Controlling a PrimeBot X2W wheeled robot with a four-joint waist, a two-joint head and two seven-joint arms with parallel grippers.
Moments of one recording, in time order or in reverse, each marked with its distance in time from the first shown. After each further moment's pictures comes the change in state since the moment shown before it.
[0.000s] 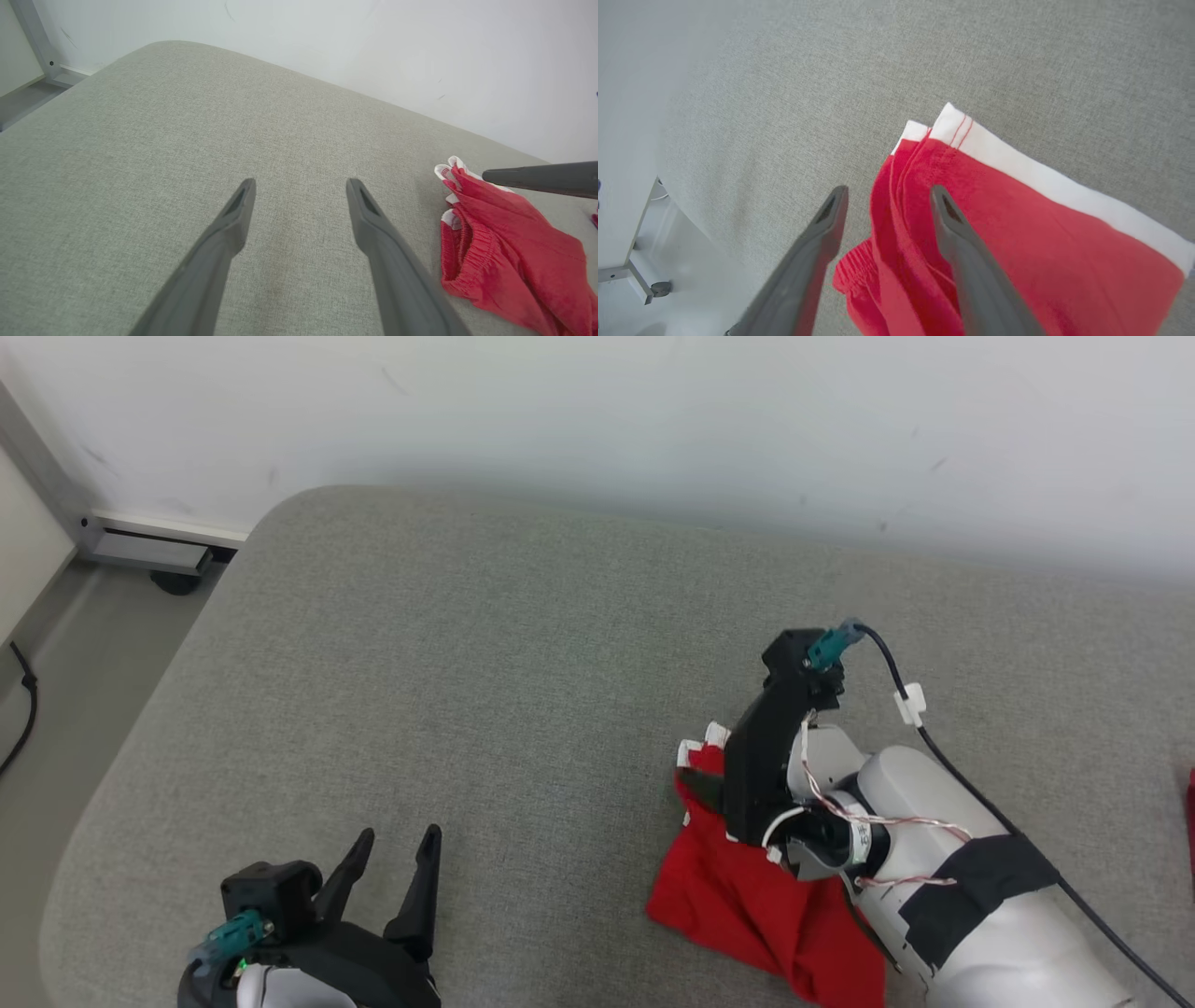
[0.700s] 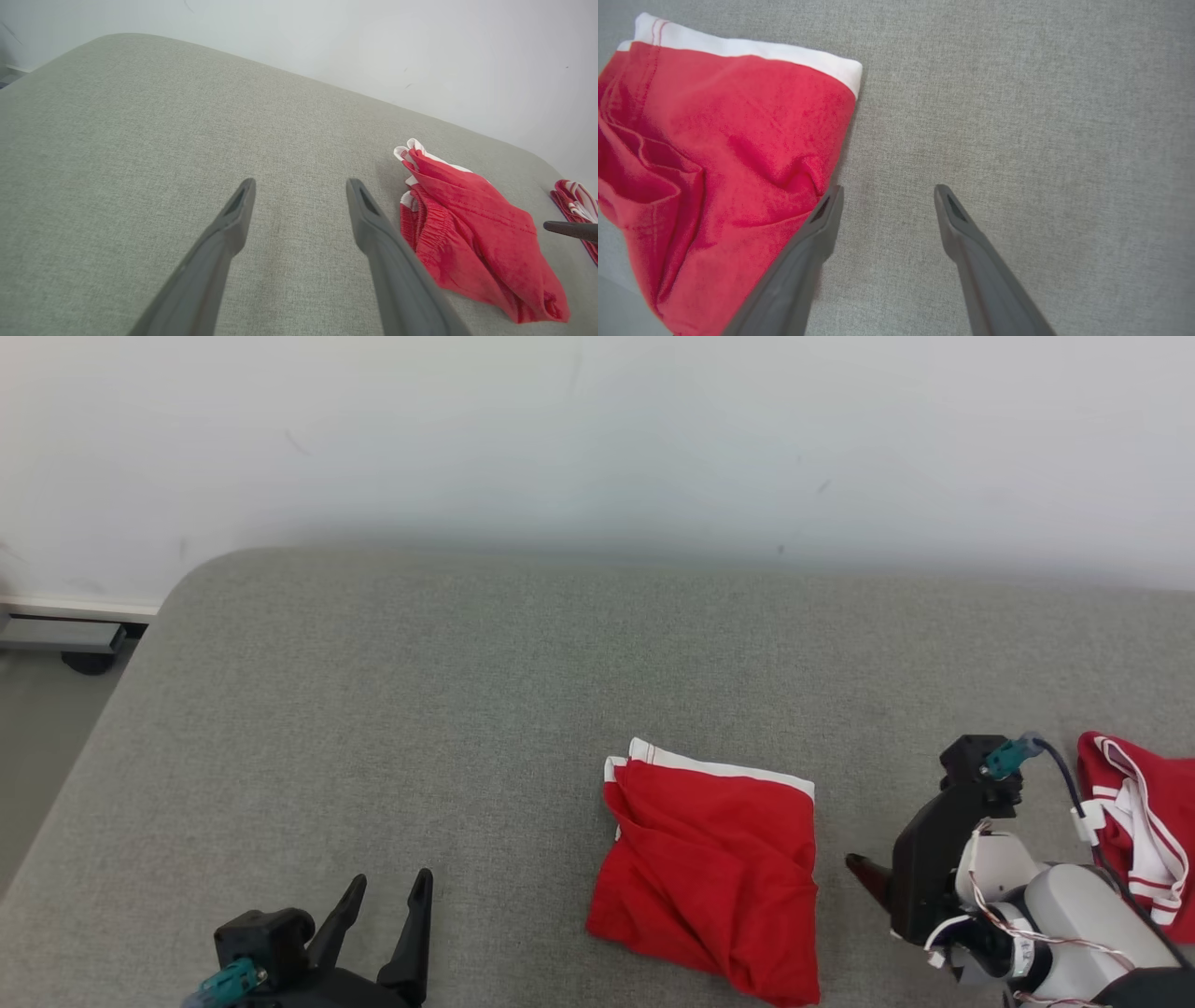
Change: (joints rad) left arm 0.084 0.007 0.014 -0.013 -0.010 0.008 -0.026; right arm 0.302 -0.228 -0.170 -0.202 -0.082 -0.001 -0.015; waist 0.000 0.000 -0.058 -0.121
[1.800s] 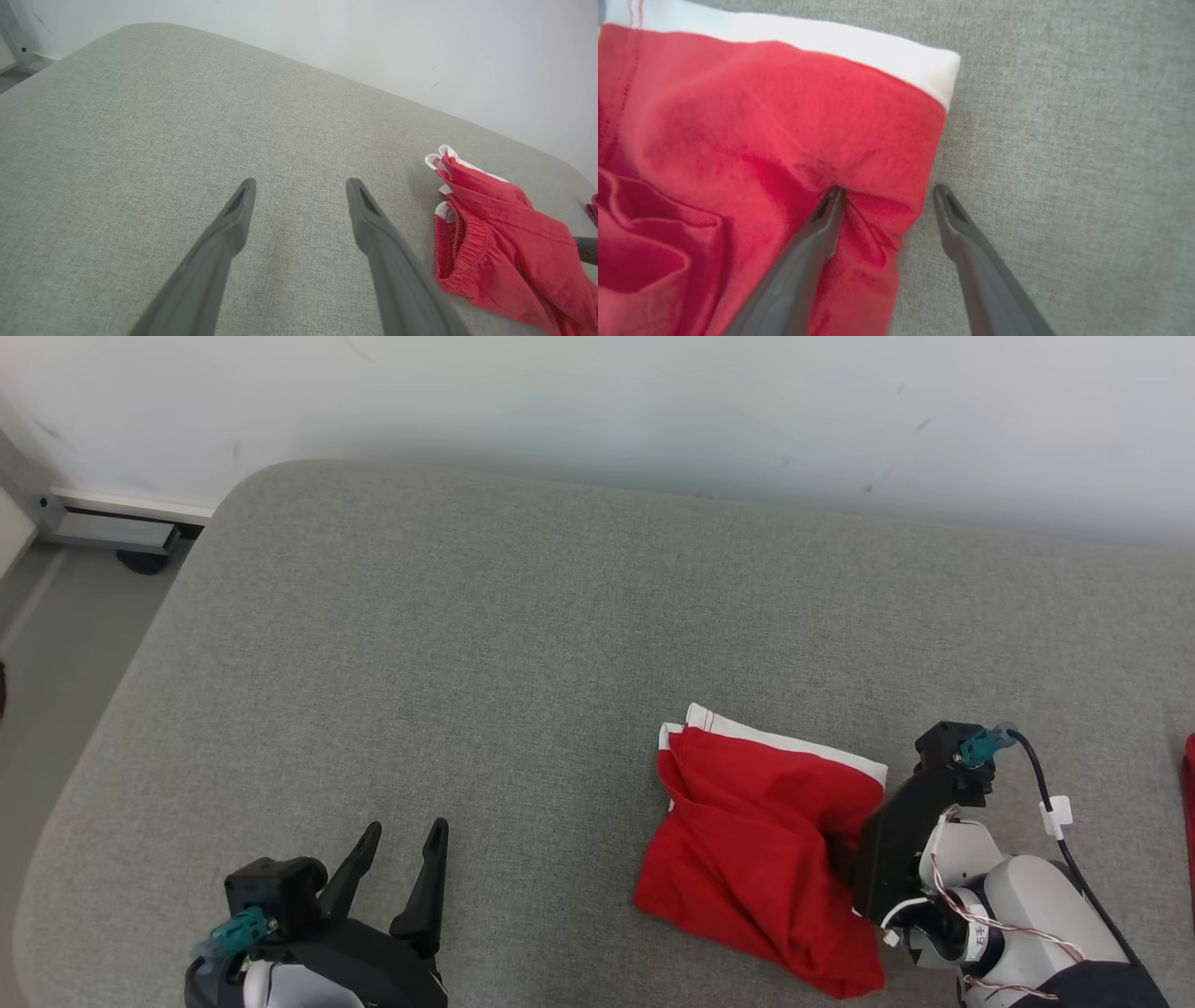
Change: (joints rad) left arm -0.086 -0.009 -0.017 -0.002 0.003 -0.009 0.020; right arm -0.003 0.174 -0.152 0.043 -0.160 0.000 0.006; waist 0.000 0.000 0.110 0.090
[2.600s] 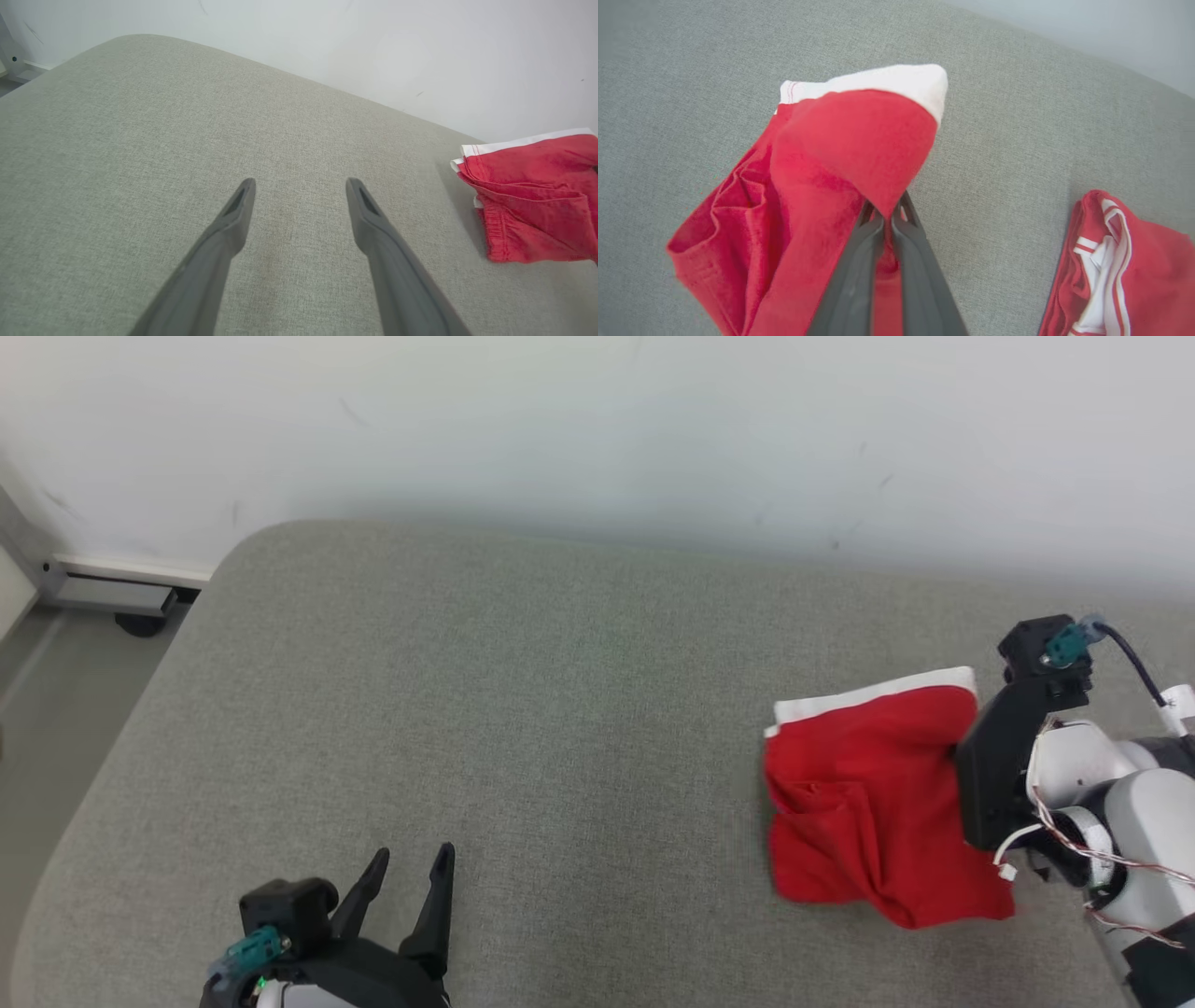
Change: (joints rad) left arm 0.008 -0.019 -0.007 0.057 -0.004 -0.001 -0.019; right arm -0.081 -0.216 0.030 -0.189 -0.072 0.077 0.140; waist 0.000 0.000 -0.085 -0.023
